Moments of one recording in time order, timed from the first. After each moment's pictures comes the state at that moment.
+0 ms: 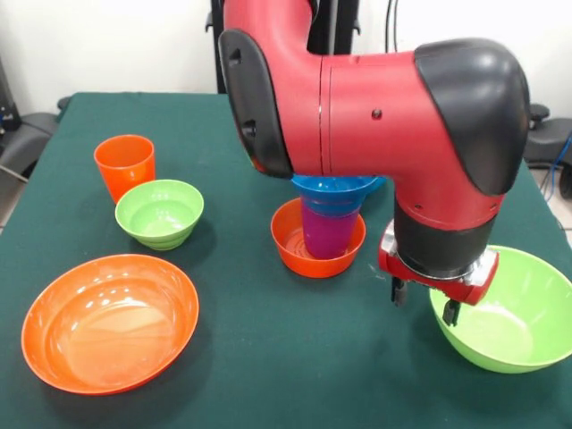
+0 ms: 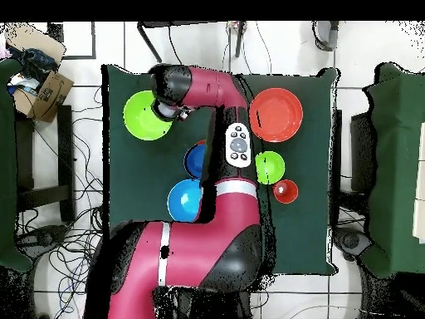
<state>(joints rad) -0.11 -0.09 0.09 0.71 0.03 1.07 2.20</state>
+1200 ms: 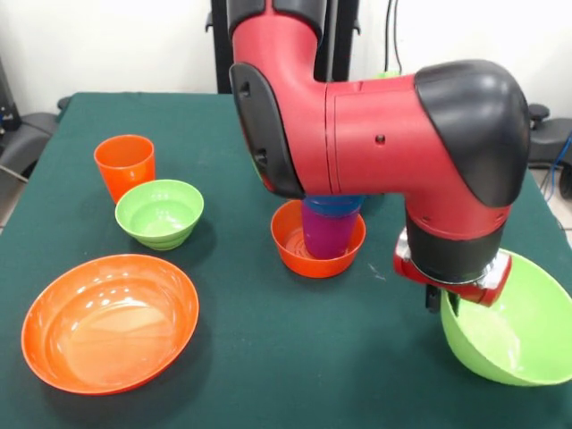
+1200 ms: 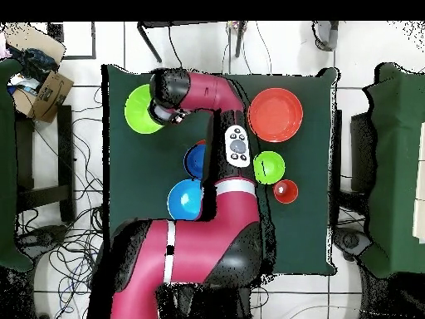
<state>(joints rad) -0.12 -0.08 0.14 0.73 0.03 1.07 2.20</state>
